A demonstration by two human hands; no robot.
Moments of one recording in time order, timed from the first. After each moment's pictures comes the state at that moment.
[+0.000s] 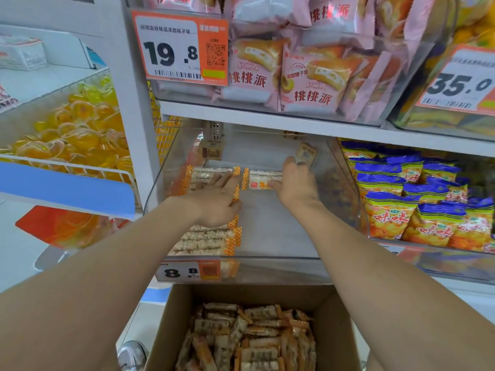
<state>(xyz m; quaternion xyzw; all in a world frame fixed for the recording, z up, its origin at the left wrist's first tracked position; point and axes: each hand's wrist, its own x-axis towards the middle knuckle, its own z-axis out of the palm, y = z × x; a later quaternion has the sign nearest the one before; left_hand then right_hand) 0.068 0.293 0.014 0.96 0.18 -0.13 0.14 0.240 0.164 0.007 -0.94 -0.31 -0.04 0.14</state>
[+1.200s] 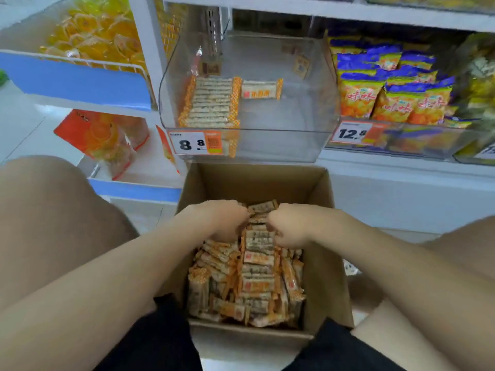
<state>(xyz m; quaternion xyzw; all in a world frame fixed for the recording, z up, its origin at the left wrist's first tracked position) -0.082 0.101 -0.050 0.95 0.05 -0.29 0.09 0.026 -0.045 -0.029 -0.75 -0.57 0.27 -0.19</state>
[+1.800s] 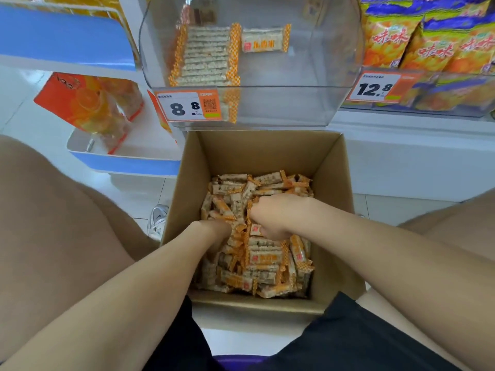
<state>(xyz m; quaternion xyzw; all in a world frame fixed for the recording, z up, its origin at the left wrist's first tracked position) -0.121 0.097 -0.177 0.86 0.10 -0.49 0.10 -0.004 -0.020 -0.091 -0.69 -0.62 0.27 -0.25</state>
